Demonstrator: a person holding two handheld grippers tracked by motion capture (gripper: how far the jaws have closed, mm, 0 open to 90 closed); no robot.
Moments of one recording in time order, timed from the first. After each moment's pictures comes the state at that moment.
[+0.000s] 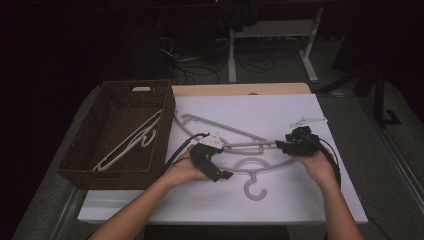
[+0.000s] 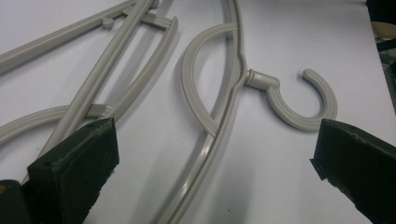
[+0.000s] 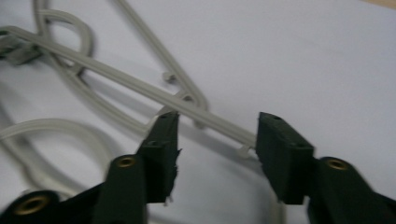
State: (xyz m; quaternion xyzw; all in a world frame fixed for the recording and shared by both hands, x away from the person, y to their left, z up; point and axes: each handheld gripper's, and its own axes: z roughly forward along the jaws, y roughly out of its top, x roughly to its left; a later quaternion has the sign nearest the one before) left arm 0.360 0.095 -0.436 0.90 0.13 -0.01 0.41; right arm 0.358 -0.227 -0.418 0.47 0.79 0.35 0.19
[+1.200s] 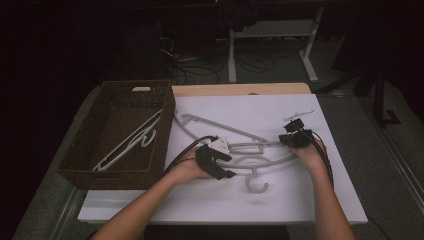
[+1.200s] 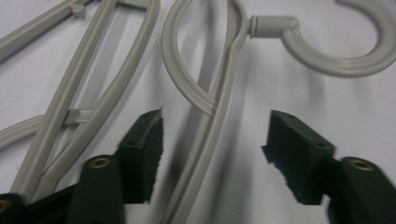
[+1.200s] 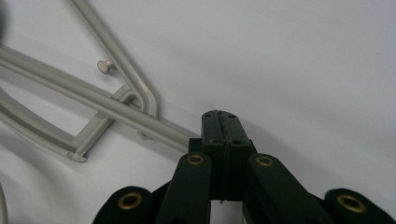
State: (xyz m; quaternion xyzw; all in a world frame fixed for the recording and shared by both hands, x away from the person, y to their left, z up) left arm 0.363 0.078 -0.445 0.93 0.07 0.01 0.35; right arm 0.400 -0.226 -0.442 0.50 0.80 0.29 0.17
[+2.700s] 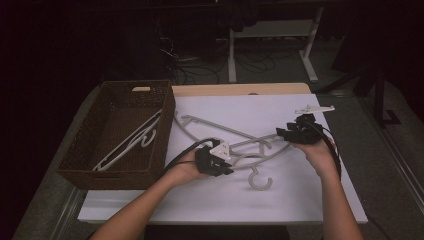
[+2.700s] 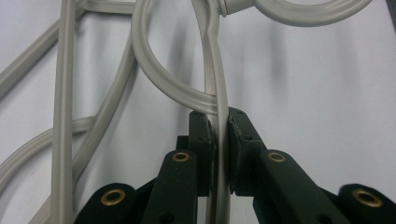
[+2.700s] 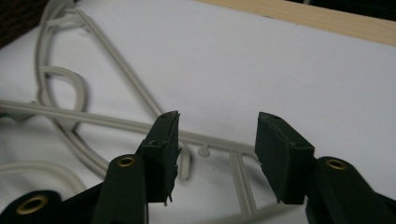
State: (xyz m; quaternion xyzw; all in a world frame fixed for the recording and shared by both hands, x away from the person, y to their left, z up) left arm 0.345 0.082 -0.422 0.94 0.02 0.04 0.33; right arm 0.374 -0.234 -0.393 0.48 0.76 0.39 0.18
